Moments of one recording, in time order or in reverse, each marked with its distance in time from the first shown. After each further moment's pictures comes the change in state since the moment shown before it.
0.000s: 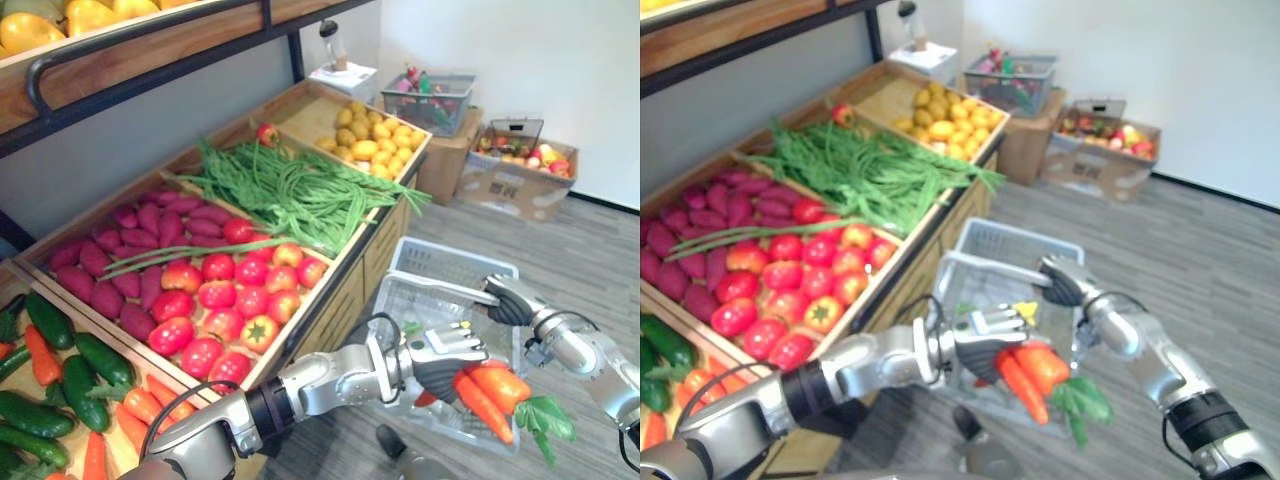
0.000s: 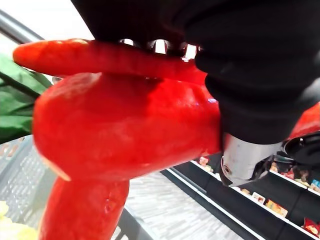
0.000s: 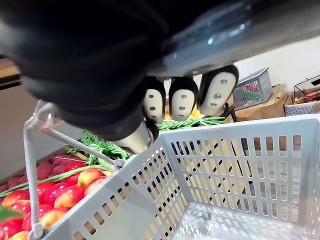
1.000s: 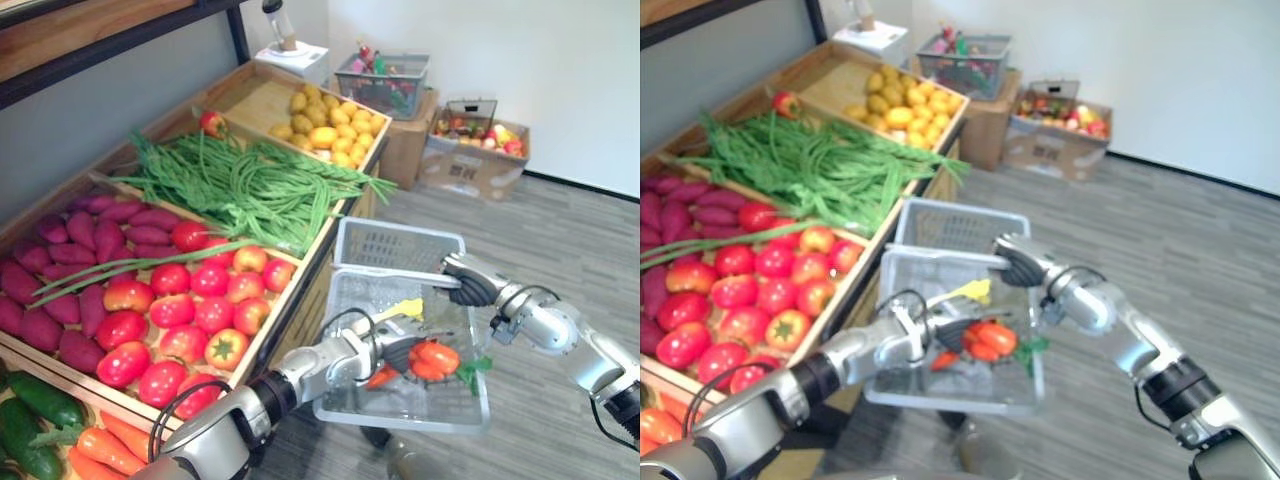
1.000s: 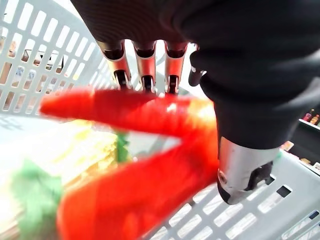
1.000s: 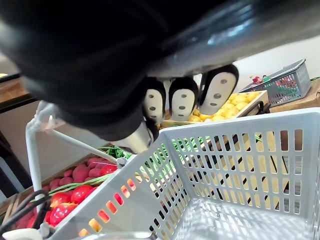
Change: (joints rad) left arm -0.013 -0.058 0.117 0.406 0.161 0.055 -0.002; right arm -0.198 0.003 0.186 -0.128 0.099 -0.007 0.042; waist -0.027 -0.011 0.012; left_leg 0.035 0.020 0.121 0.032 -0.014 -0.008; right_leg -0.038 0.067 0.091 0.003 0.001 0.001
